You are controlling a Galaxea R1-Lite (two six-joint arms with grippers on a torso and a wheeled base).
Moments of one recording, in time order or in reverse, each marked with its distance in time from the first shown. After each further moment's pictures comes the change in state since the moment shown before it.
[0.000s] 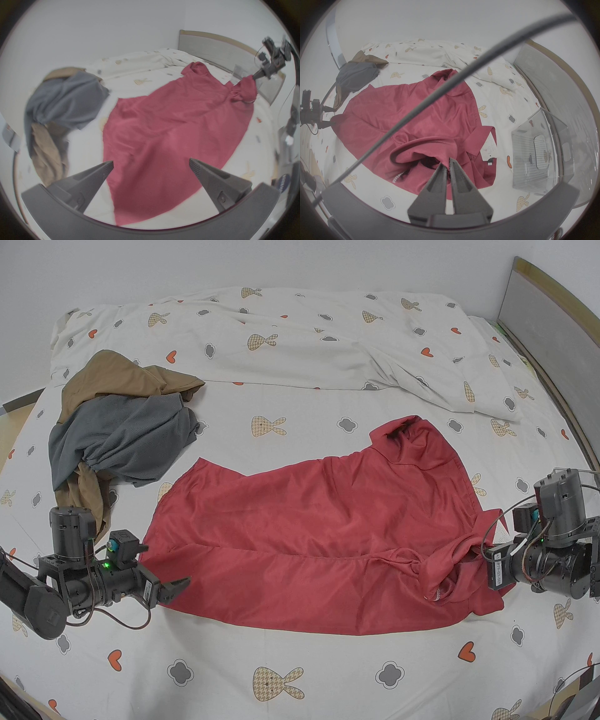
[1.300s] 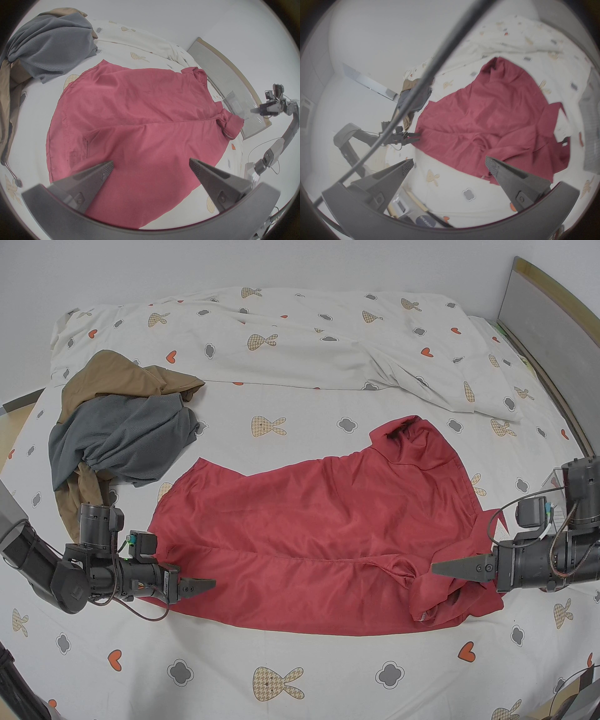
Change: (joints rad) left arm 0.014 0.170 -0.172 0.171 -0.260 -0.296; right arm -0.064 -0.082 -0.008 -0.007 0.753 0.242
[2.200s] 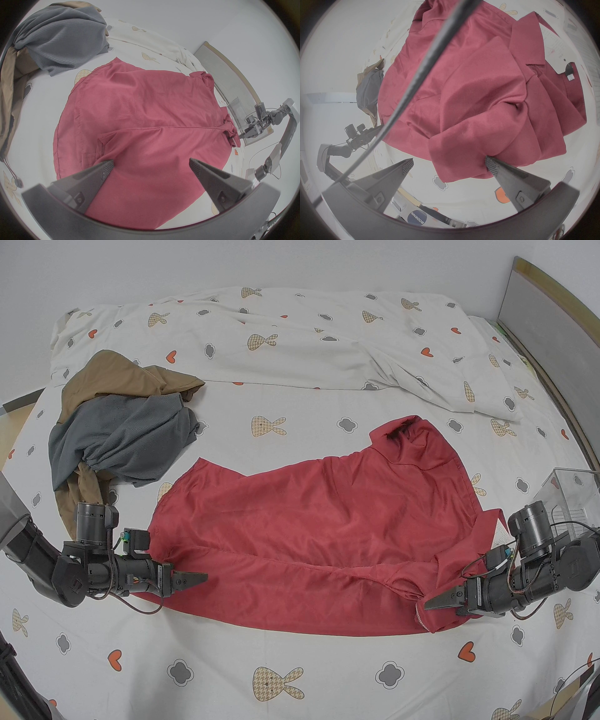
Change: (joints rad) left arm 0.064 0.039 -0.029 -0.001 -0.015 -0.022; right arm -0.182 0.346 0.057 0.002 0.082 0.049
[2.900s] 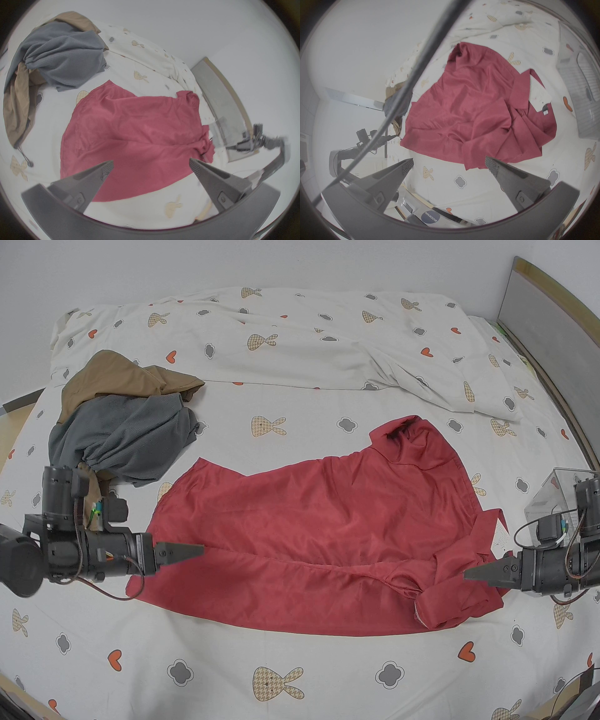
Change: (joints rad) left arm -0.087 -0.321 -0.049 0.280 -0.005 -0.245; right arm -0.043 -0.367 0.007 0.101 0.063 0.002
